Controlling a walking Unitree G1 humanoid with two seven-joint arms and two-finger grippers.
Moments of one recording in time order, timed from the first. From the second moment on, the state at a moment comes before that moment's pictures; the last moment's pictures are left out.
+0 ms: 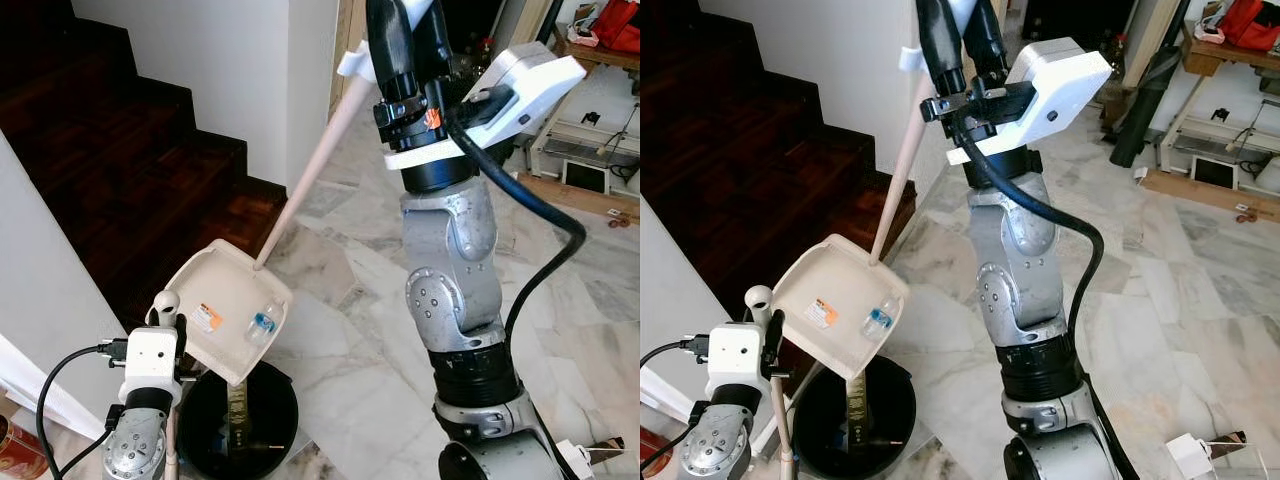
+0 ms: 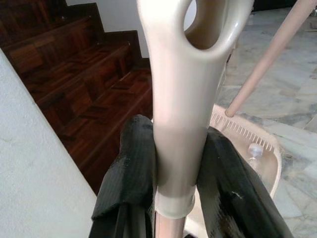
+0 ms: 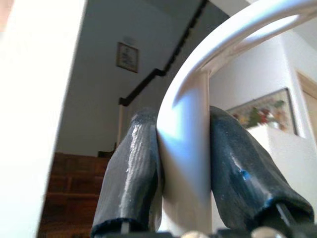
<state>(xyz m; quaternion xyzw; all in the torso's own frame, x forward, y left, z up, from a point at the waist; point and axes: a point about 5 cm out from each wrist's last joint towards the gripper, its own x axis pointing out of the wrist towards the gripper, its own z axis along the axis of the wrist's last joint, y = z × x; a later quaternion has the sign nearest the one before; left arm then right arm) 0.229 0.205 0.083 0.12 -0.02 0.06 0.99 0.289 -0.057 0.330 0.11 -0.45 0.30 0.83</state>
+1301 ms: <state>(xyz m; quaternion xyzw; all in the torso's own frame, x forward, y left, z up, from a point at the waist) 0.229 0.205 0.082 0.12 -0.03 0.05 0.99 0.234 -0.025 0.331 0.06 -0.48 0.39 0.79</state>
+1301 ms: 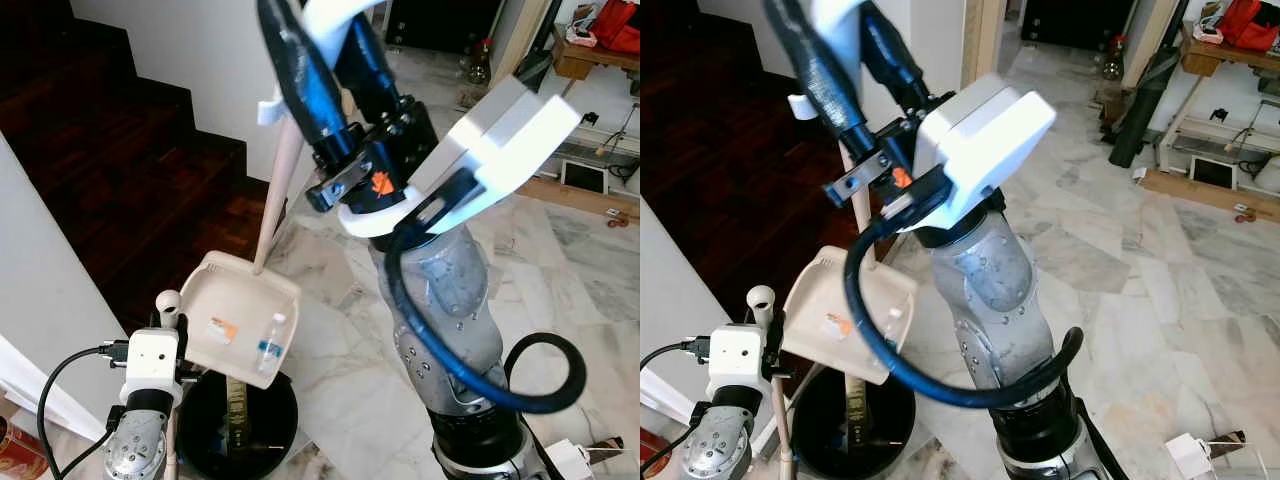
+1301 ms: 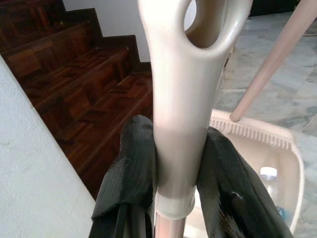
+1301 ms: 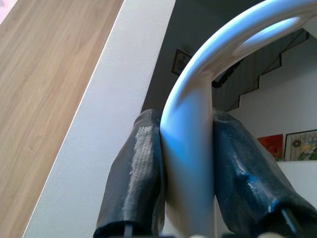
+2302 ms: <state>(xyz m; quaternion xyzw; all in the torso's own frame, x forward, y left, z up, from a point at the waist) 0.229 0.205 0.079 0.12 -0.02 0.05 0.99 0.230 -0.025 0.332 0.02 -0.50 0.37 0.78</state>
